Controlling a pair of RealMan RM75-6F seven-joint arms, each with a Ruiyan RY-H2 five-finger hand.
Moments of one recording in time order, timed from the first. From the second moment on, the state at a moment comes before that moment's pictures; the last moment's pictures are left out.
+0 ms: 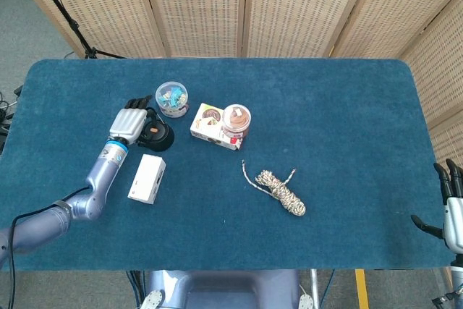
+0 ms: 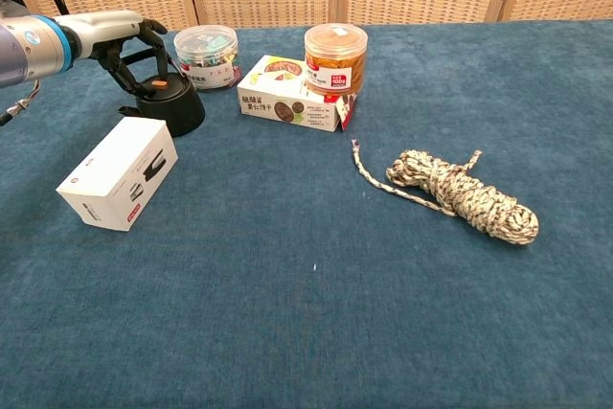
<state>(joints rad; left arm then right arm) -0.91 -1.59 -0.24 -1.01 0.89 0.67 0.18 0.03 -1.07 0.14 -1.69 -1.37 1.52 -0.10</state>
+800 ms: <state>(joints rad) -0.91 -1.59 -0.25 -1.02 0.88 0.68 0.19 0.03 -1.06 0.14 -1.70 -1.38 1.53 -0.09</state>
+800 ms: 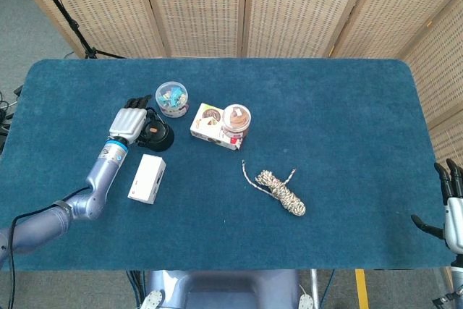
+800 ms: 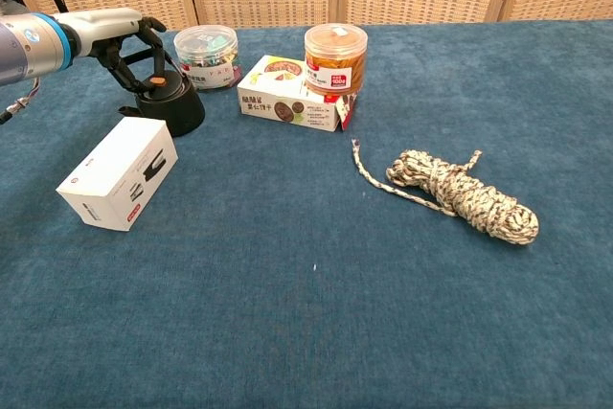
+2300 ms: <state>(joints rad) -0.63 -1.50 -0.14 -1.08 1.14 0.82 -0.18 0.01 -1.04 0.11 -1.73 -1.46 1.56 -0.08</state>
